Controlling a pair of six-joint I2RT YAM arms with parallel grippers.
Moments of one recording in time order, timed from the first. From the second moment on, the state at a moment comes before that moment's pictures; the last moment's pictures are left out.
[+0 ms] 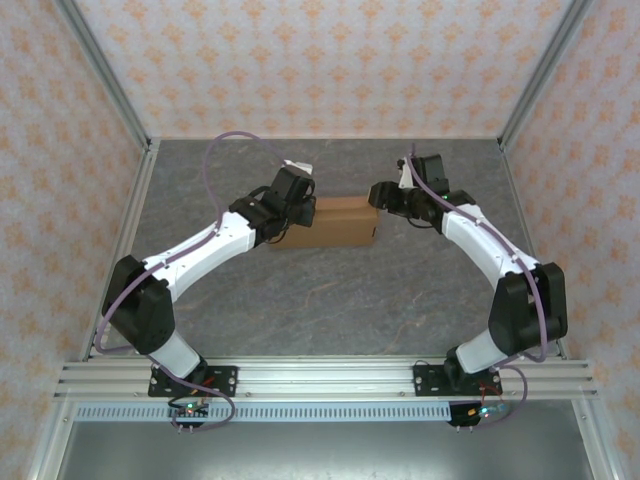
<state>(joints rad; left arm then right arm) -0.60 1.60 1.30 -0.48 -0.27 -0.30 0.28 1.51 1.16 -0.42 -0.31 0.48</state>
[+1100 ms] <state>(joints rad) -0.61 1.52 1.19 -0.44 -0.29 -0.36 0.26 1.45 0.83 0.11 -0.43 0.58</state>
